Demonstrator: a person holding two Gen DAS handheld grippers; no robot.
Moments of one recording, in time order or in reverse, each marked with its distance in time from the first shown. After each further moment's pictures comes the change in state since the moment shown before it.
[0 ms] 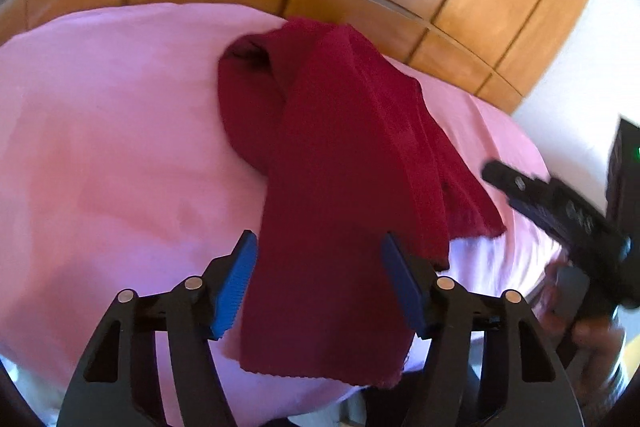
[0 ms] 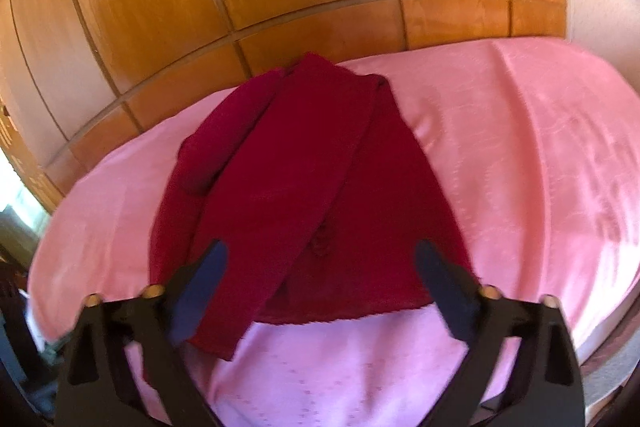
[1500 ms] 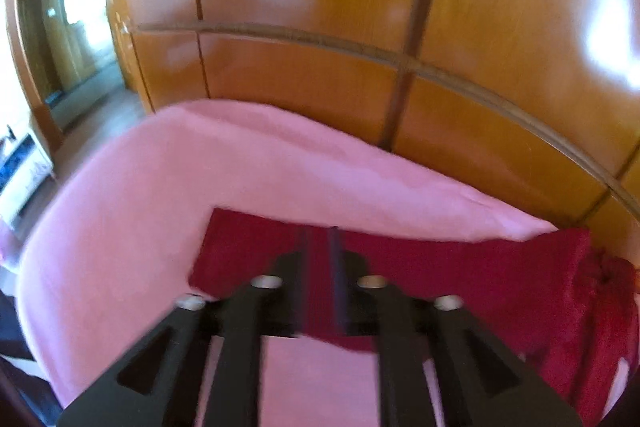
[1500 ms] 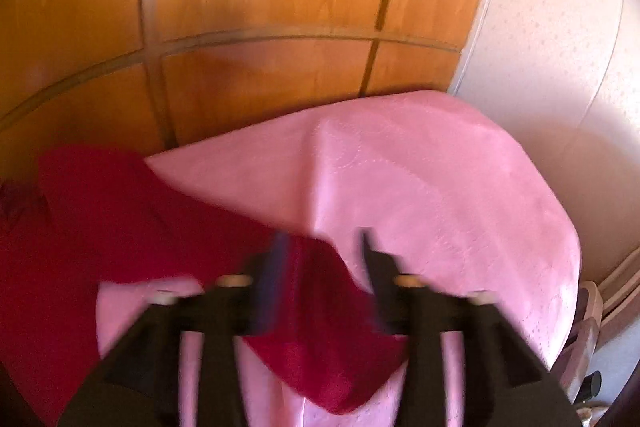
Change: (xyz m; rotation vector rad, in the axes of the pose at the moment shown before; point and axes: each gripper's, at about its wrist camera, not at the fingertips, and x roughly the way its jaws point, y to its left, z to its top) left arm 0.004 0.261 0.266 -0.350 -0.169 0.649; right arm 0.051 -0.204 0.237 0.037 -0.093 -0.623
